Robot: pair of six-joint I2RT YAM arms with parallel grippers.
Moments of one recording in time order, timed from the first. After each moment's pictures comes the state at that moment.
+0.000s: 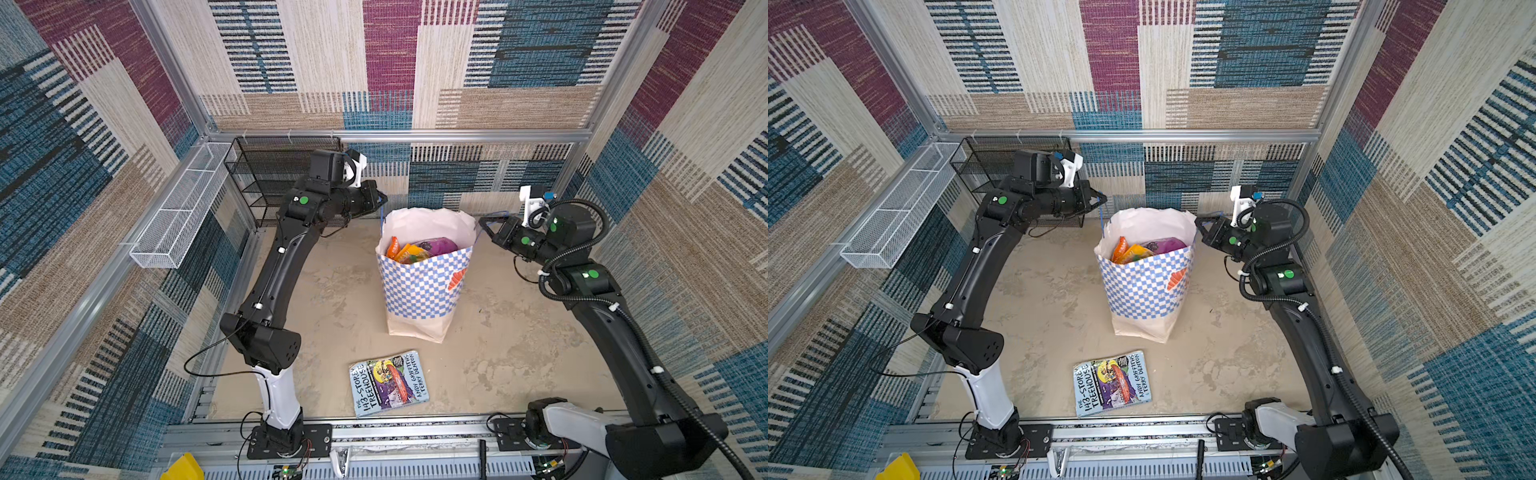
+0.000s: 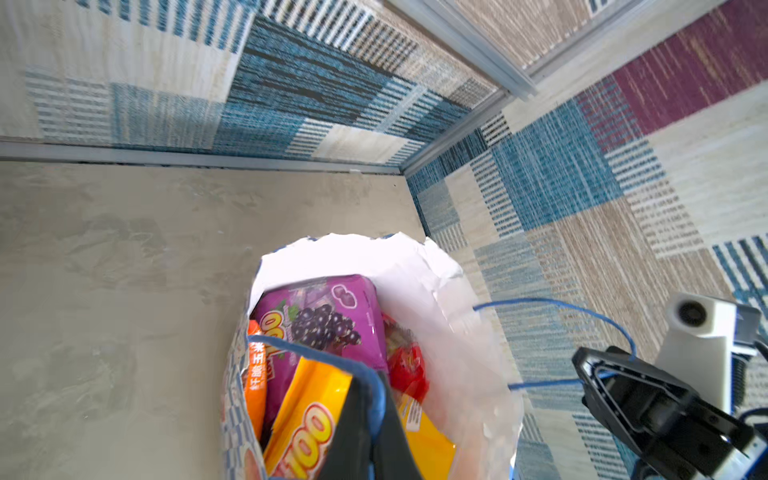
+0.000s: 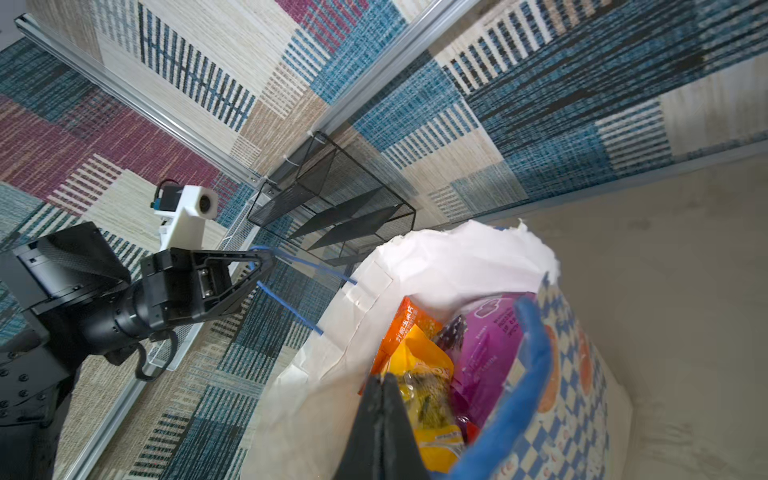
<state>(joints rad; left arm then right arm) -0.34 1.90 2.32 -0.90 0.46 -0.54 0.16 1.23 1.36 -0.32 -0.51 0.69</state>
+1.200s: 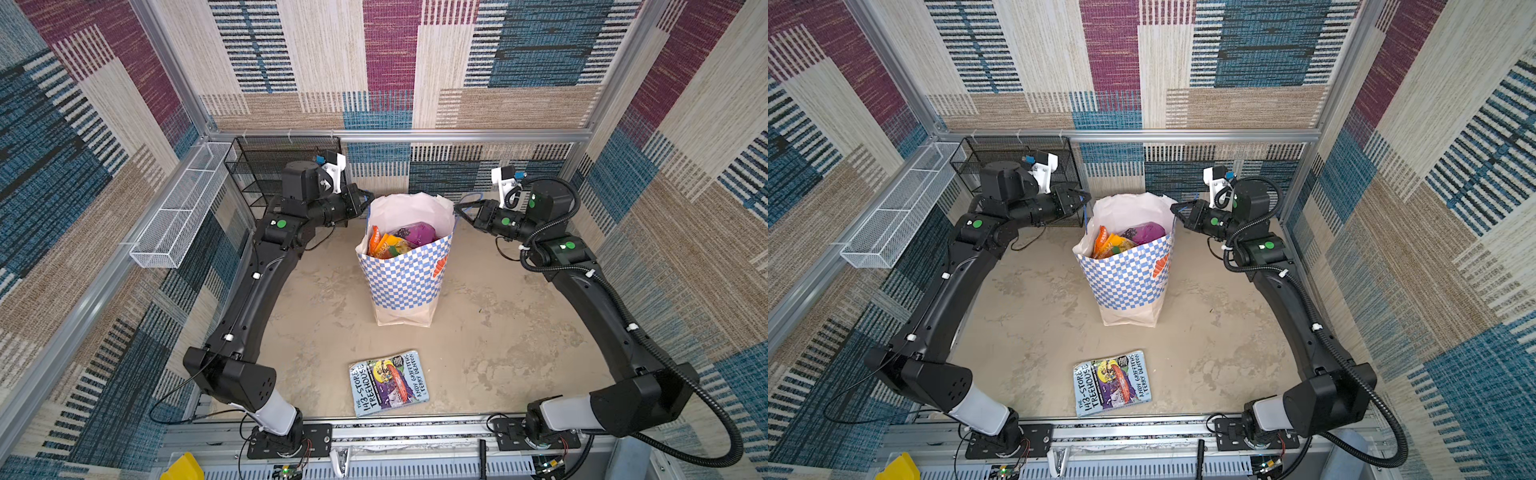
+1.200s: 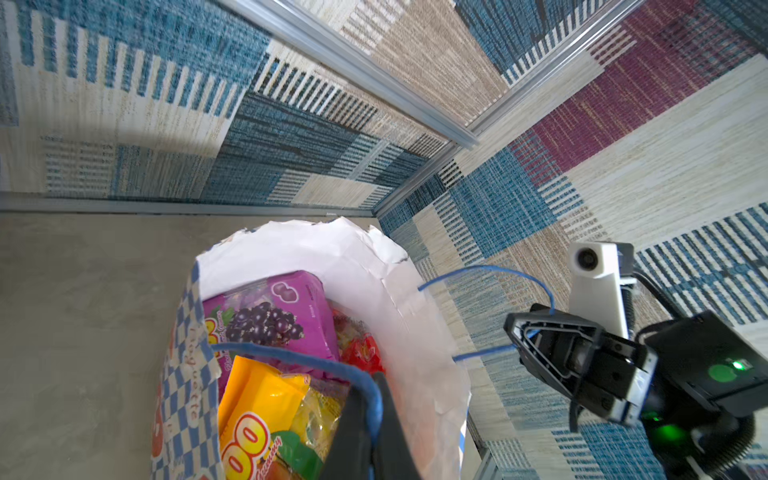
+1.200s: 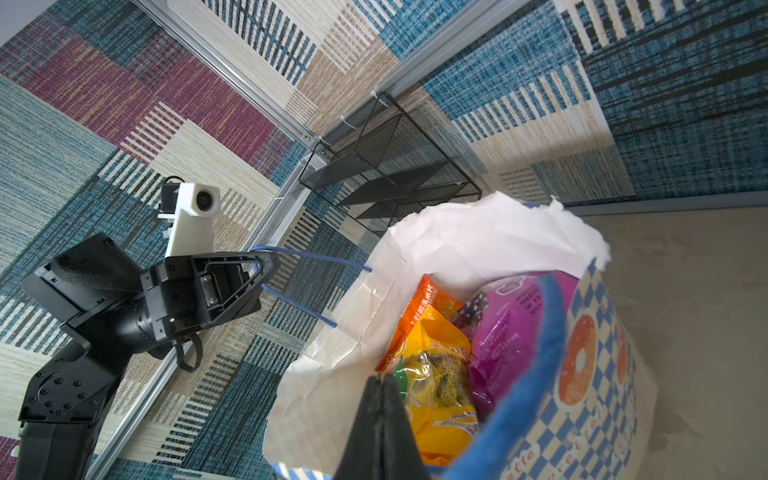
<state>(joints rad) -0.30 1.57 1.80 -0.54 0.52 -0.58 0.21 1.38 1.42 -0.24 -0.66 0.68</state>
